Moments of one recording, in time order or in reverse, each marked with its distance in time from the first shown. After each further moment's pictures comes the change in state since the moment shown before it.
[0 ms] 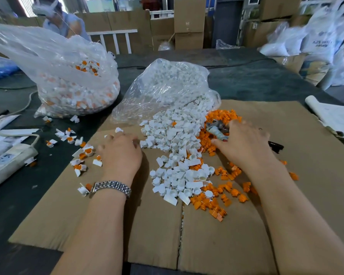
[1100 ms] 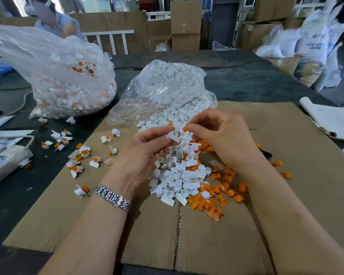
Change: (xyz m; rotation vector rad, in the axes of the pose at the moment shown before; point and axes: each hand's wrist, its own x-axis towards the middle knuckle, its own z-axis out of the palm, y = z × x) left_hand -0.024 0.030 -0.013 -1.657 -0.597 -0.014; right_hand -0.022 -0.021 -0.023 1.066 0.064 -0.364
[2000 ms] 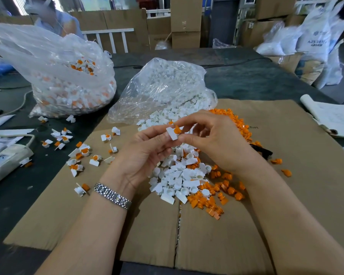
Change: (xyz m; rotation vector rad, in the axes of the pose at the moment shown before) left_hand -0.005 0.003 0.002 -0.069 -0.078 -0.042; right_hand -0.001 0.000 0.005 -0.086 -0.167 -0.099
